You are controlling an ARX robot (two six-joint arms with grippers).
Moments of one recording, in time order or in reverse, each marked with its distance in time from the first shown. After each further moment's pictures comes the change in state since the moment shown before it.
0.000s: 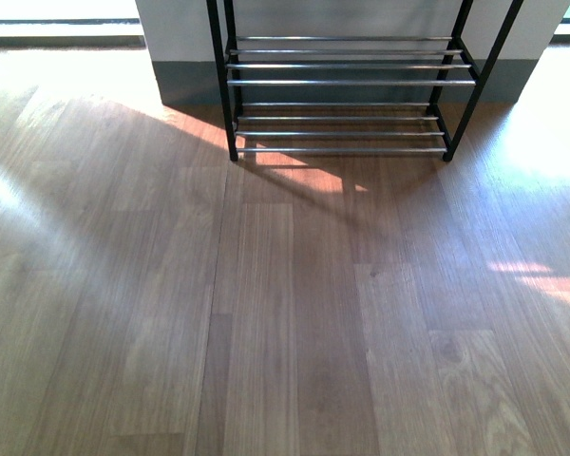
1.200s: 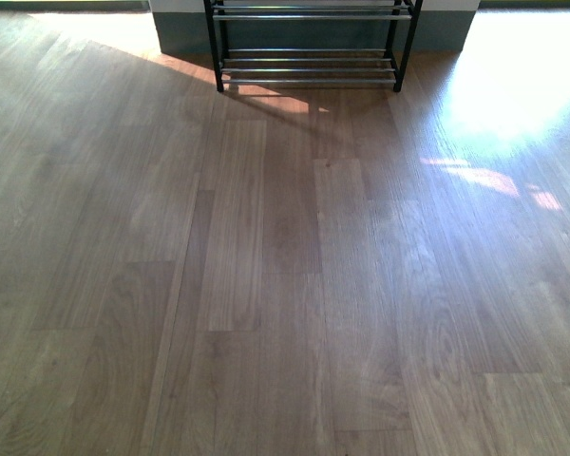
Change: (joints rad) left arm 0.000 0.000 0.000 0.000 0.000 0.000; right arm 0.000 0.000 0.000 0.000 0.001 0.000
